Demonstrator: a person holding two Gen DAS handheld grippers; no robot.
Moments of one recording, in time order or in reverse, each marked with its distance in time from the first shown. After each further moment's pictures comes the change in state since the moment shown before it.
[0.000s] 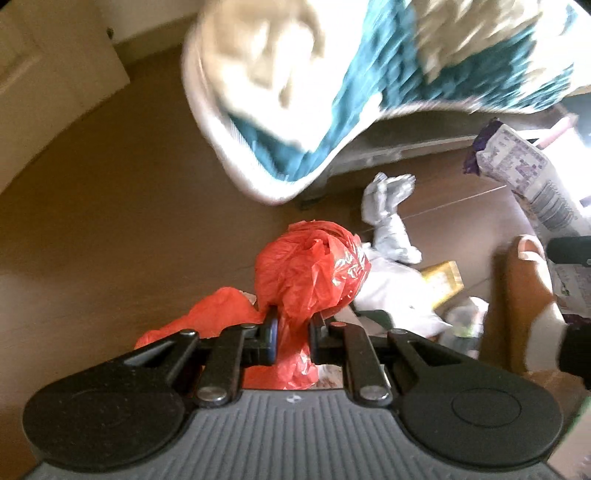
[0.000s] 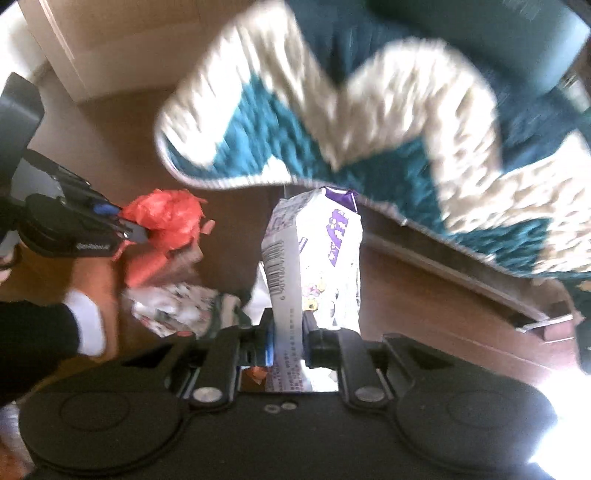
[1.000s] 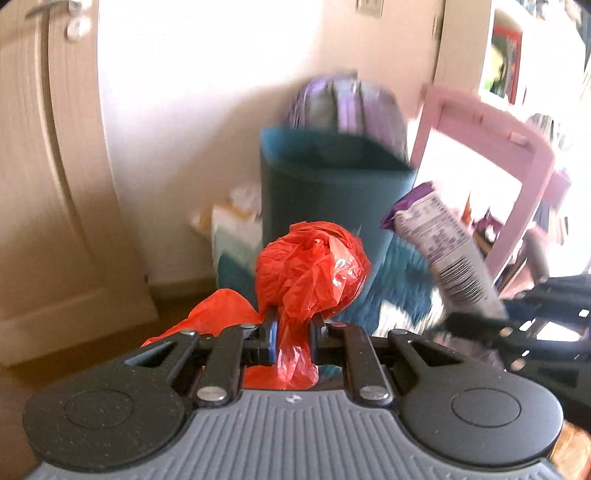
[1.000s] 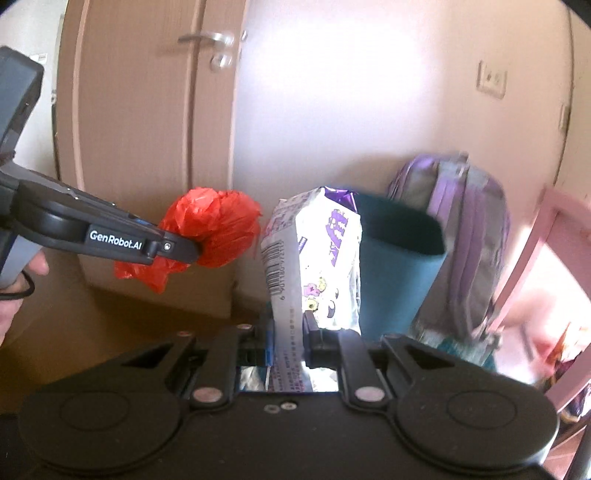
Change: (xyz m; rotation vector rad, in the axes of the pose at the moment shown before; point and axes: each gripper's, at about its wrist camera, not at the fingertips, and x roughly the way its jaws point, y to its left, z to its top) left arm -0.422 -0.096 0.054 -0.036 -0.652 -0.031; right arm -0.345 -0.010 0.055 -0.052 -0.669 -0.132
